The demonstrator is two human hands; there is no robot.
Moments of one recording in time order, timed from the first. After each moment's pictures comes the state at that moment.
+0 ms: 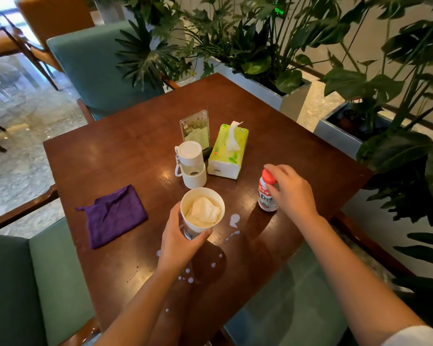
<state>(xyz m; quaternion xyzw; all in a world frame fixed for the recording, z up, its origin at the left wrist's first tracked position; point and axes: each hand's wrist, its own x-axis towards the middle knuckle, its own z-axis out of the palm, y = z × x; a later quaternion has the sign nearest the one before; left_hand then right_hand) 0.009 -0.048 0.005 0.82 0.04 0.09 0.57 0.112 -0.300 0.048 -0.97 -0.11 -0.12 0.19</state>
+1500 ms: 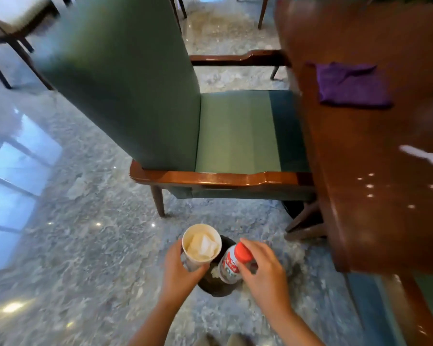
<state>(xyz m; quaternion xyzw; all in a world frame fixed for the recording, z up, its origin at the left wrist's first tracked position) -0.442 0.184 -0.293 0.70 0.44 0.15 0.54 -0.316 0.043 -0.232 -0.87 -0.30 0.14 0.37</state>
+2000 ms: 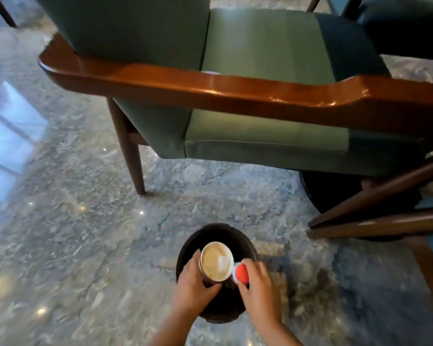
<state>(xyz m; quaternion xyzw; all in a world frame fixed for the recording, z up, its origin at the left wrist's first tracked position) -0.421 0.173 -0.610 0.75 0.45 -0.02 0.49 -0.314 0.060 -0.563 -0.93 -0.29 0.18 0.12</state>
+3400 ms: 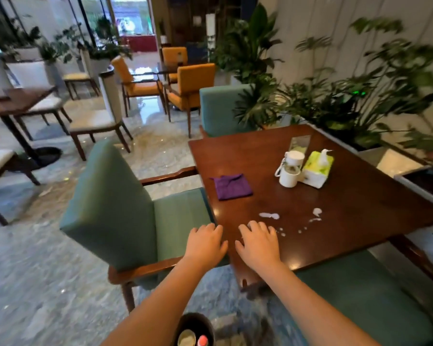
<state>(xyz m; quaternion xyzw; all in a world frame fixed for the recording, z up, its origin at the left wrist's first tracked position) -0.292 0.108 0.065 0.99 0.06 0.05 0.07 -0.242 -0.034 0.071 -0.96 -0.28 -0.03 0.07</state>
